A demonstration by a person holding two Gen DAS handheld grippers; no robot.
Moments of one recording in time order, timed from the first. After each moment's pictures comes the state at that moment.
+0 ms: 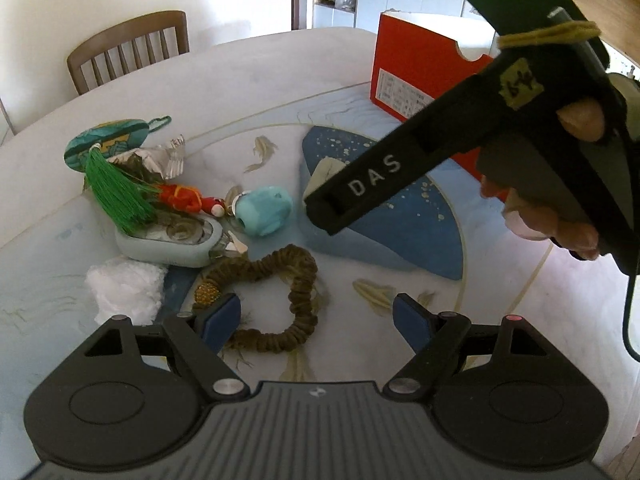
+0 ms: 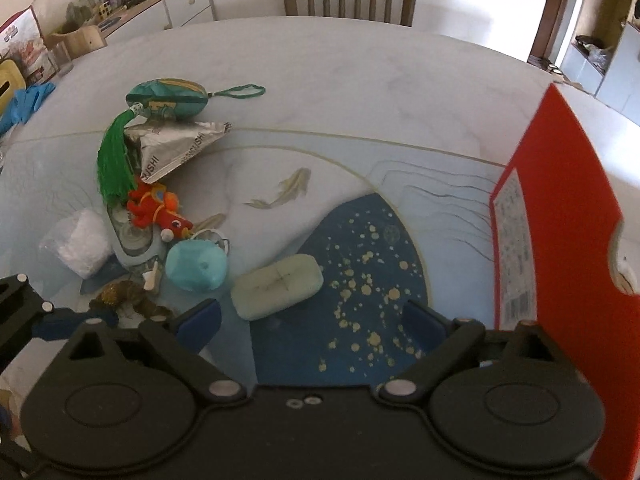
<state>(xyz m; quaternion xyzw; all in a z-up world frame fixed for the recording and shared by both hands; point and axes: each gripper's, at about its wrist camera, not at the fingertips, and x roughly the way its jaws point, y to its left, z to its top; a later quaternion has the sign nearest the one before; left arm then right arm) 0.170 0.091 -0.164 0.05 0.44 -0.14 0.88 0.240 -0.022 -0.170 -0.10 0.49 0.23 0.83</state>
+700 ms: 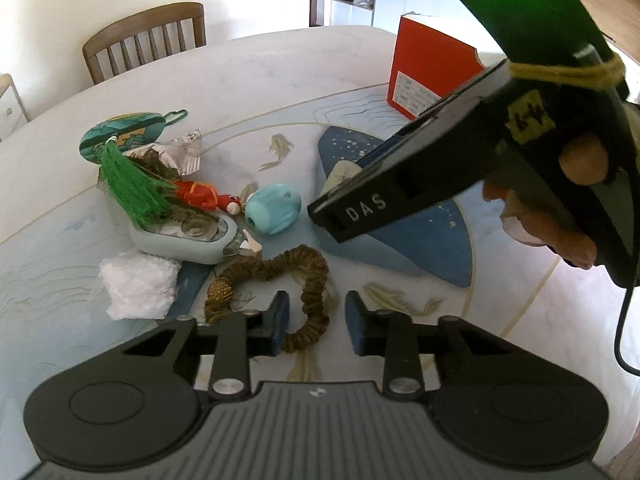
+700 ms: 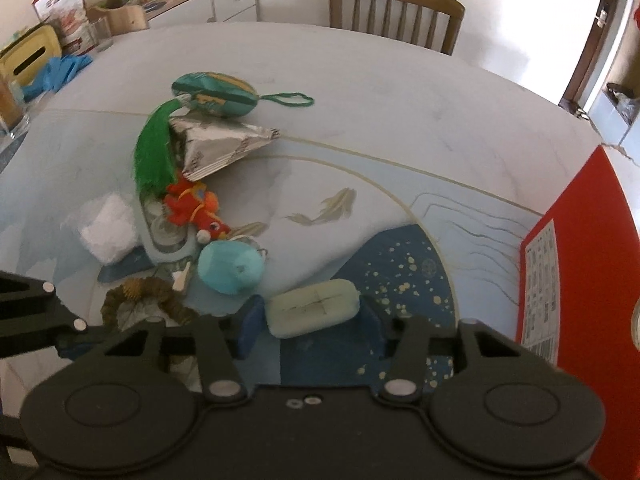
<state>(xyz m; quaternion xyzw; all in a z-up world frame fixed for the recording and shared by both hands) 0.174 0.094 -0.158 0.04 0.45 -0.11 0.88 0.234 -0.002 -0.161 -0.15 0.46 0.28 0.83</state>
